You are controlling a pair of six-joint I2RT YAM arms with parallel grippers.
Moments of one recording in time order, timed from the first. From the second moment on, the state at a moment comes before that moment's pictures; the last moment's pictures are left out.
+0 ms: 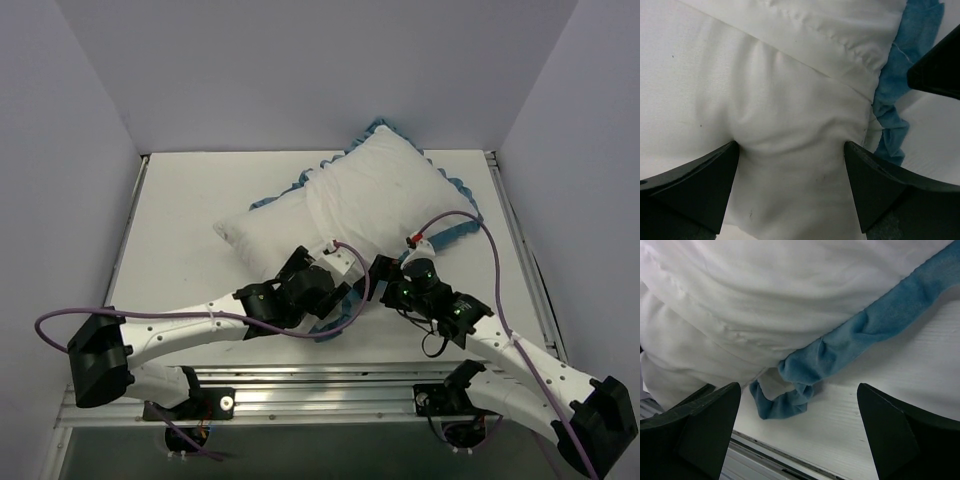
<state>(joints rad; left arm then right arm) -1.16 1.35 0.97 -0.30 -0.58 -0.07 0.65 0.87 0.52 -0.26 0.09 0.80</state>
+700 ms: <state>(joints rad) -1.13 1.34 0.89 -0.19 -0.57 -0.26 0.65 1.05 0.30 0.18 -0.01 0.88</state>
